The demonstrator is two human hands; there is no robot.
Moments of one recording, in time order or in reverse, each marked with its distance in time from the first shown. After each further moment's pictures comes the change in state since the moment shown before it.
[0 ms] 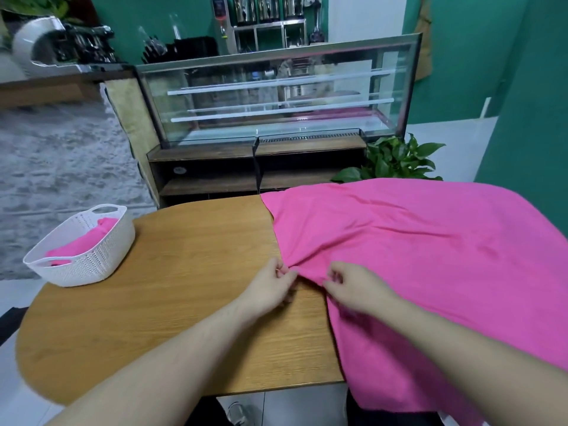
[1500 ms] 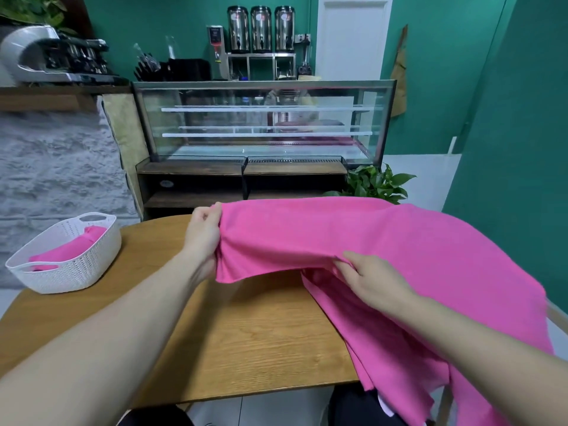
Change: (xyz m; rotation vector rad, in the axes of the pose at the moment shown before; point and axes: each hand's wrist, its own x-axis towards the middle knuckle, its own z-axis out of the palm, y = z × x) left_hand 0.006 0.073 -0.092 -0.566 0.515 0.096; right_hand -0.037 0.012 -0.072 -0.089 0.212 -0.172
